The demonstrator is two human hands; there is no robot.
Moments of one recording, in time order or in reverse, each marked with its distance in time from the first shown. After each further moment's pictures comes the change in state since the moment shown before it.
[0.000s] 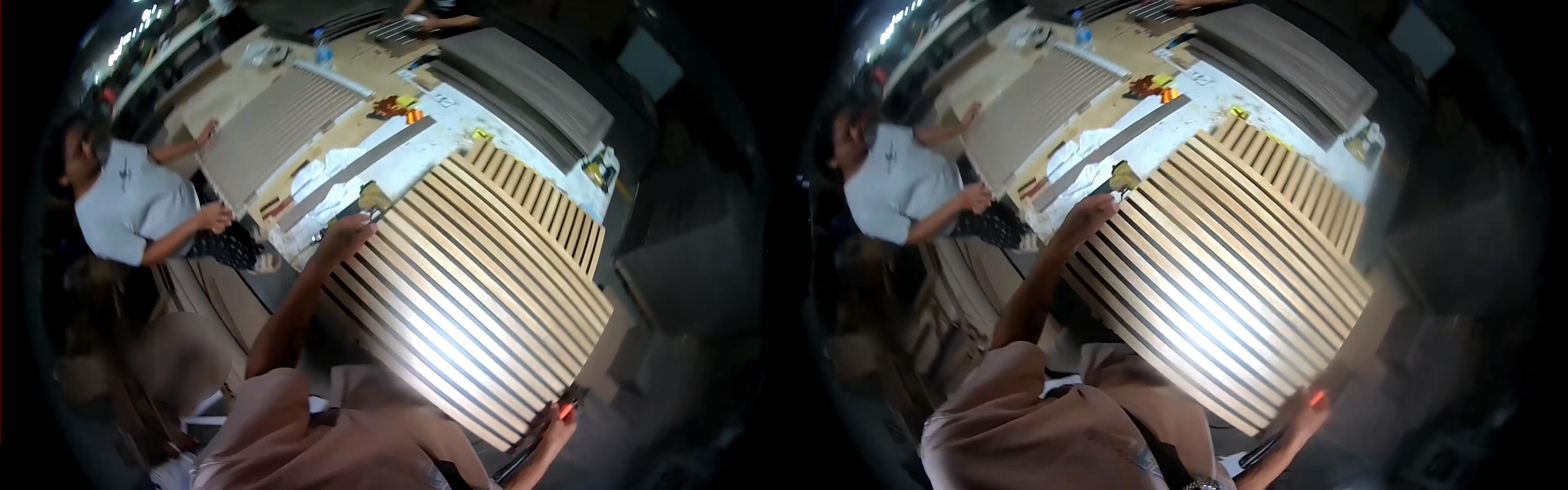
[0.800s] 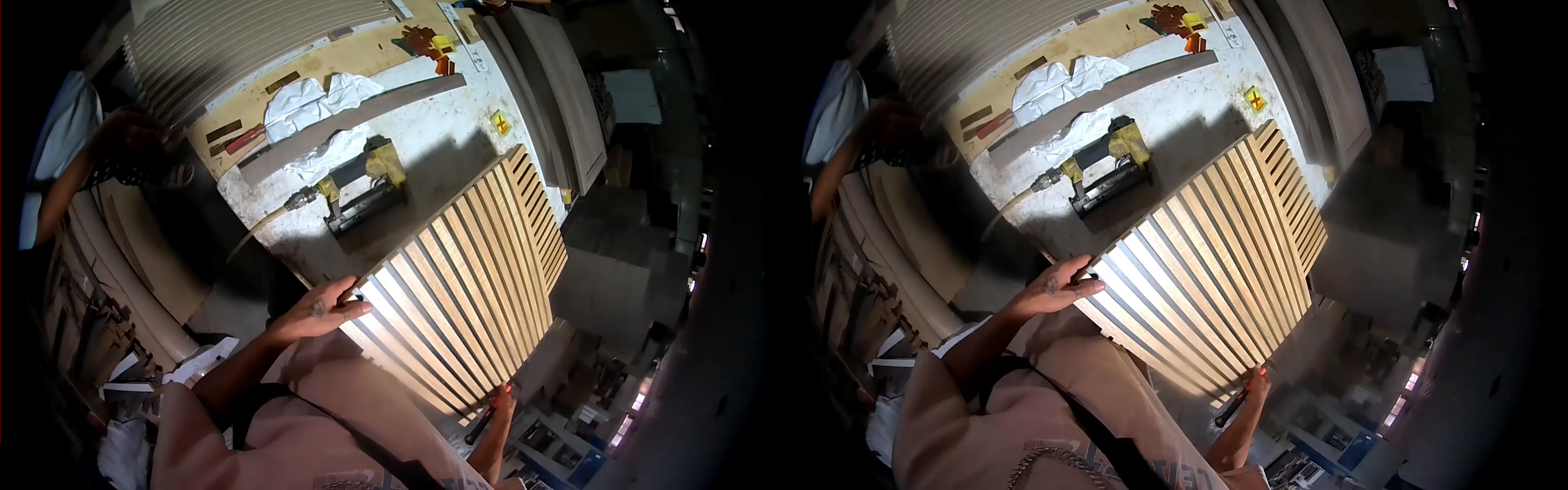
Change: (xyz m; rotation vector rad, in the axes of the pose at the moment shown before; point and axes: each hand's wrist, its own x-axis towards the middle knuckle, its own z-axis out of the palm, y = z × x) left_hand -0.096 -0.073 -0.031 -0.734 -0.461 -0.279; right_hand 0.009 -0.025 0.022 -0.365 0.067 0.139
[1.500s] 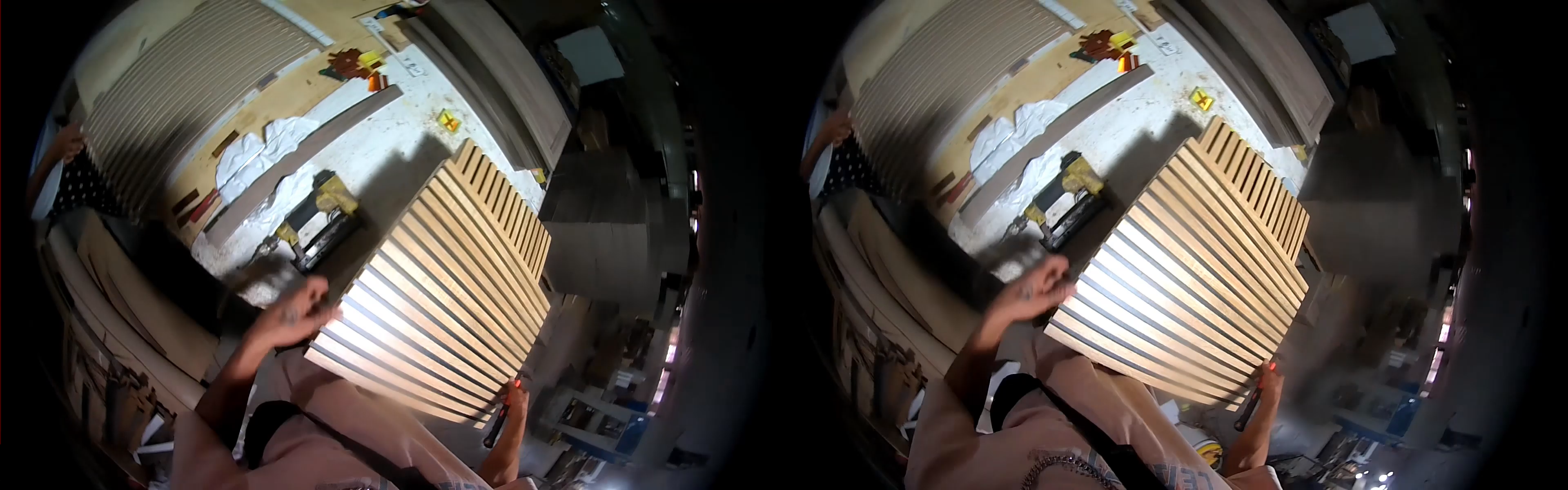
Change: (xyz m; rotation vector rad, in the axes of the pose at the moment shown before) left_hand 0.033 0.042 -0.033 0.390 -0.031 -0.008; right_hand 0.008 0.014 -0.003 -0.043 0.041 -0.044
